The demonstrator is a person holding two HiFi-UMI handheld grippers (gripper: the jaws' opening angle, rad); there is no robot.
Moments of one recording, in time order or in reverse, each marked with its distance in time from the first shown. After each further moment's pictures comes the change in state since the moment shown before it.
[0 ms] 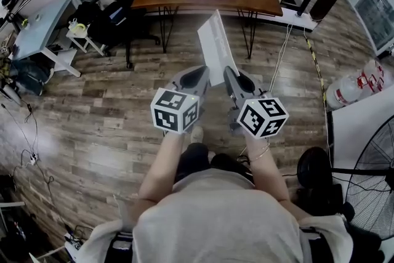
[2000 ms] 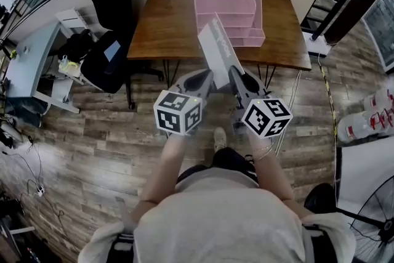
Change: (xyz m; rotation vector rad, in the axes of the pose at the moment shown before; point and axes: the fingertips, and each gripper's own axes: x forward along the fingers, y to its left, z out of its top) left arm 0.260 0.286 0.099 -0.044 0.017 -0.041; right arm 0.361 -0.170 0.072 0.022 -0.042 -0.020
